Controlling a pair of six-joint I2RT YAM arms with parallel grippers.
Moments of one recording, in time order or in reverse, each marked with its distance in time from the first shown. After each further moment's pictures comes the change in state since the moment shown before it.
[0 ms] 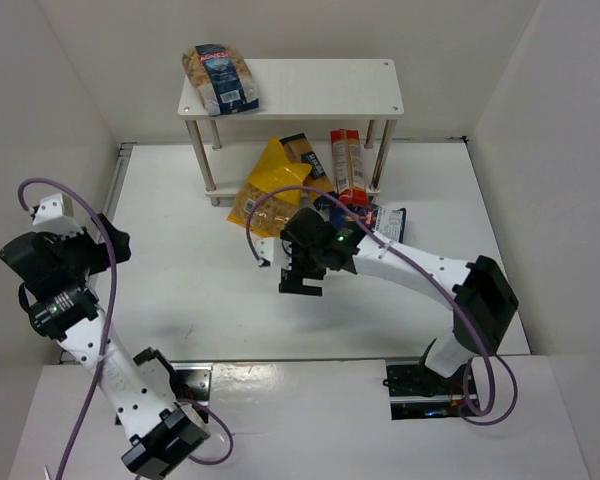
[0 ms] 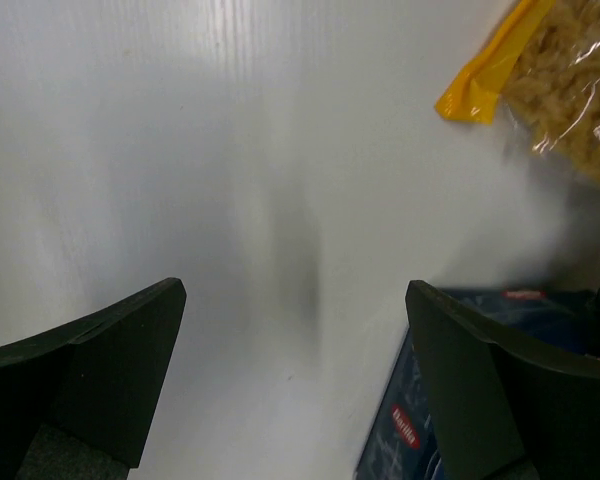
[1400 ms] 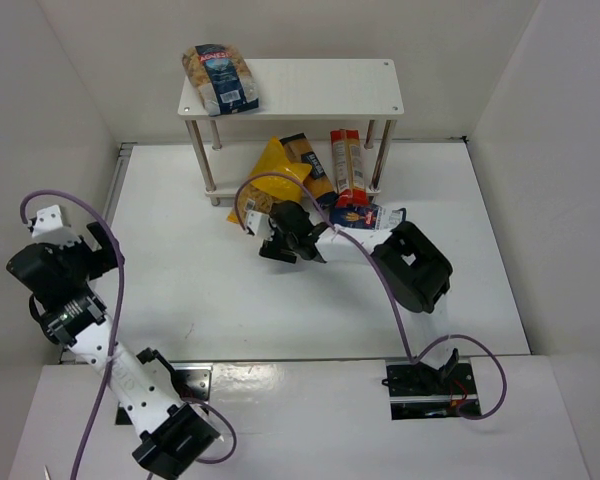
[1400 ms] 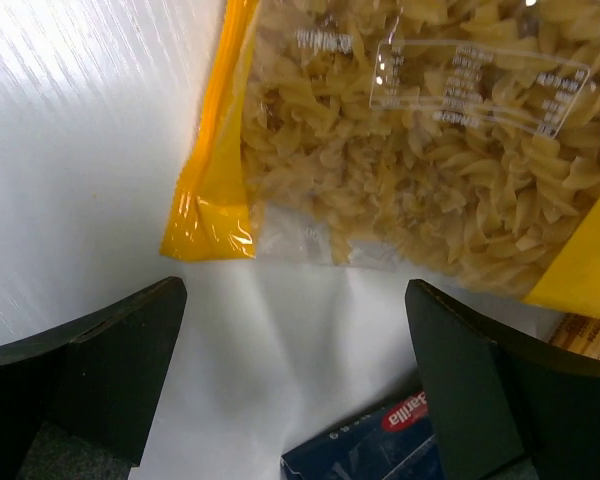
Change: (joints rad) left arm 0.066 -0.069 -0.176 0.196 -0.099 0.000; right arm -0.087 0.441 0.047 0.658 0.285 -0.004
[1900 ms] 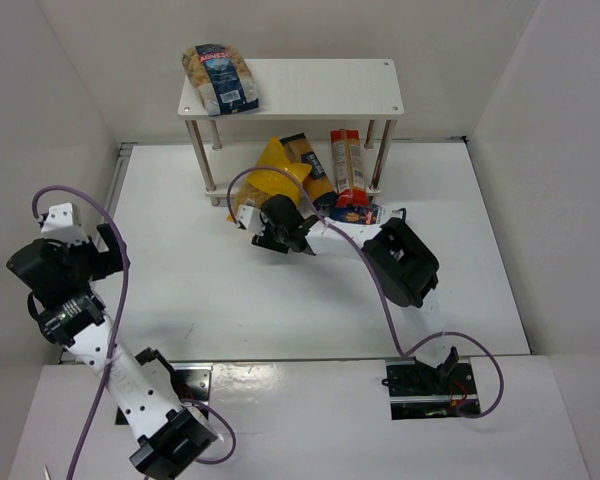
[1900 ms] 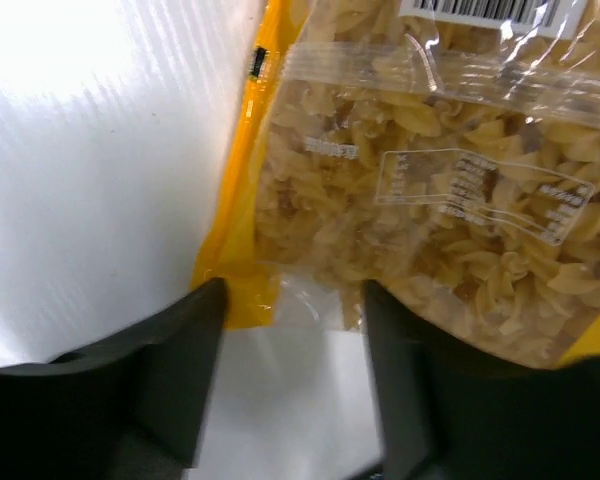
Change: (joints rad) left arm -0.031 0.019 0.058 -0.100 0.058 0.112; right arm 0.000 0.094 0.148 -0.065 -0.064 0.036
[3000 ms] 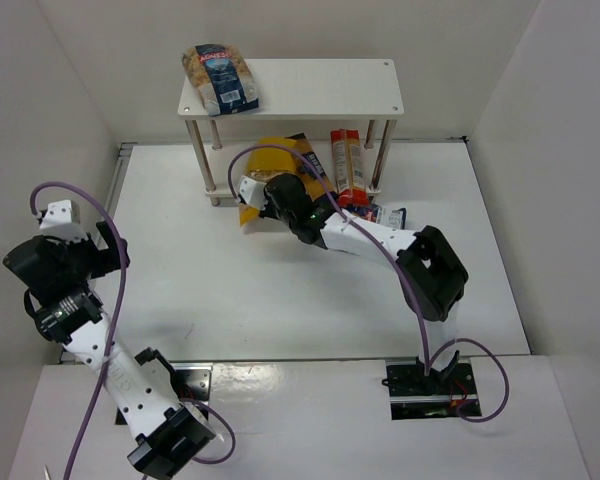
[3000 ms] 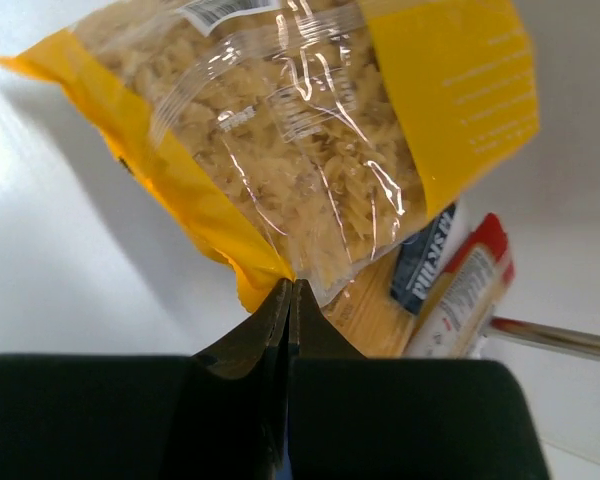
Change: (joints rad) left arm 0.000 0.016 0.034 -0.027 0.029 0.006; right arm 0.003 -0.199 0.014 0.029 0.186 -0.085
